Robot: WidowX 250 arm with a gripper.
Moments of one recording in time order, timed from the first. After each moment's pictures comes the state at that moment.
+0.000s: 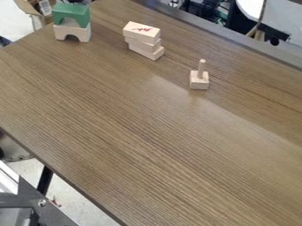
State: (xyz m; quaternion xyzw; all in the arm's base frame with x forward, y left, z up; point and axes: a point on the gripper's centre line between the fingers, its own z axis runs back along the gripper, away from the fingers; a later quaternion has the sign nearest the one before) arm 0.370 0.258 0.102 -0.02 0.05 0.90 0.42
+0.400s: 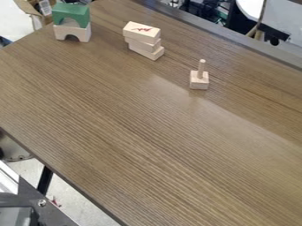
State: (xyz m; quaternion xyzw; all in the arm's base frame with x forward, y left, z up) arm 0.364 0.265 0.099 0.00 0.06 0.91 0.41
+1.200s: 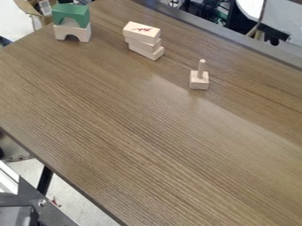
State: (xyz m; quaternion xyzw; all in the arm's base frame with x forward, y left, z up) arm 0.352 0.265 0.100 0.01 0.09 0.90 0.42
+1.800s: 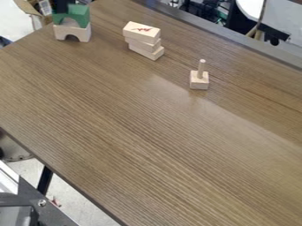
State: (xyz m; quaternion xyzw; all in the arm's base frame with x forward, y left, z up) arm 0.337 0.266 0.073 0.04 0.11 0.89 0.44
